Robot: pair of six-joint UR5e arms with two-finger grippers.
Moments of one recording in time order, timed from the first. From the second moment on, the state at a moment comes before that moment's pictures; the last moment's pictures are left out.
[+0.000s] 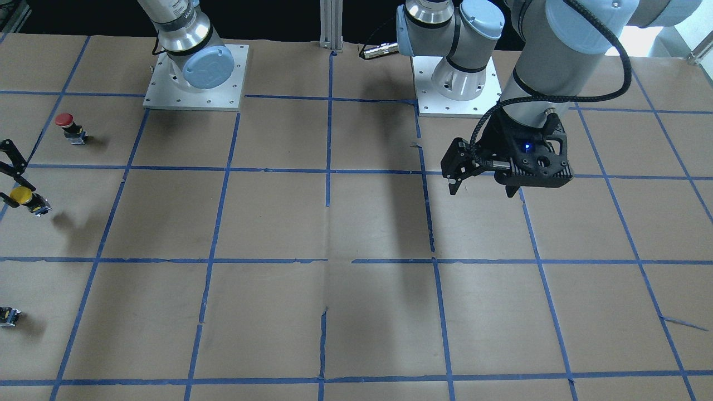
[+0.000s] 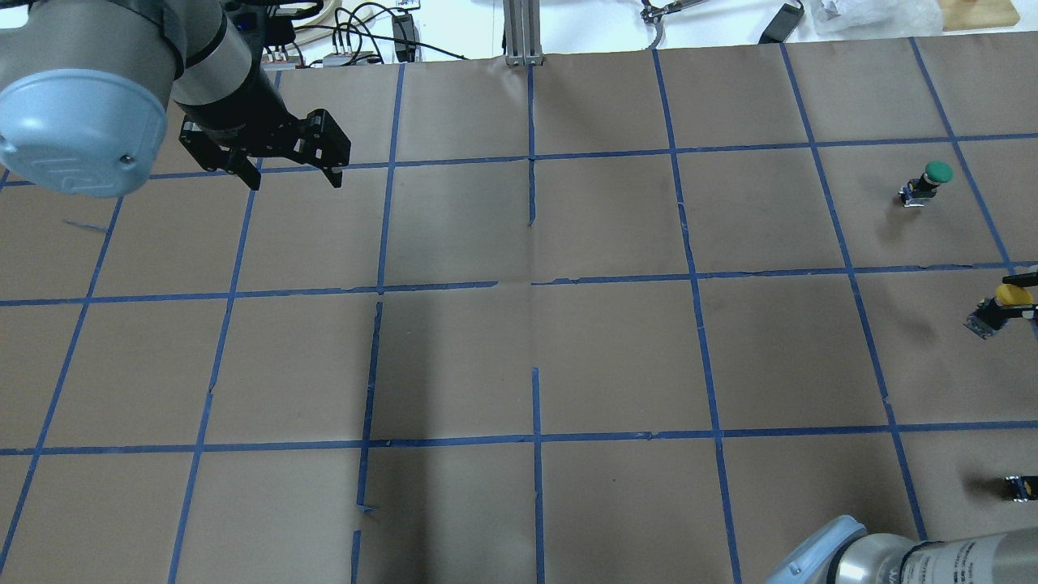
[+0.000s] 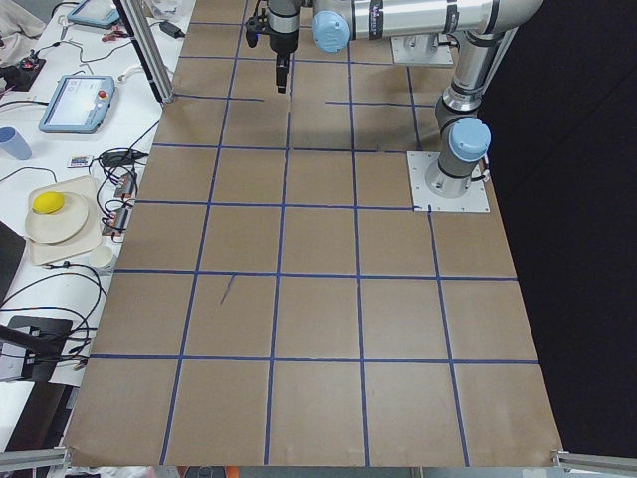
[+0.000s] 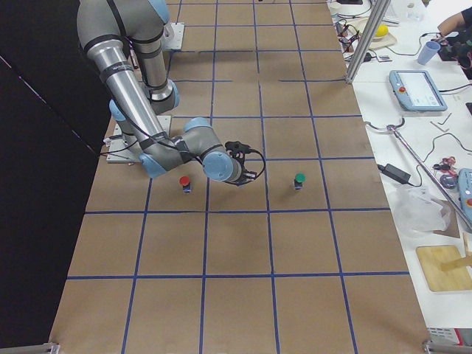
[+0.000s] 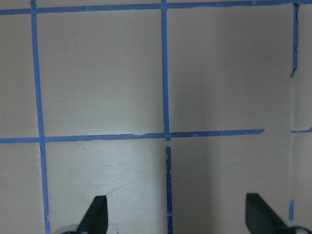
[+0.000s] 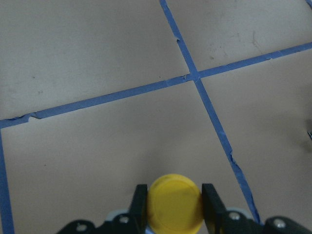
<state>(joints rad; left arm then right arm) -1.55 -1.66 -1.60 -1.37 1.54 0.03 0.57 -1.34 1.97 -1.95 -1.10 -2.35</state>
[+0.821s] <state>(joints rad) -1.55 -1.67 -1.59 -1.37 1.54 0.04 0.57 -1.30 1.97 -1.95 -1.05 -2.44</state>
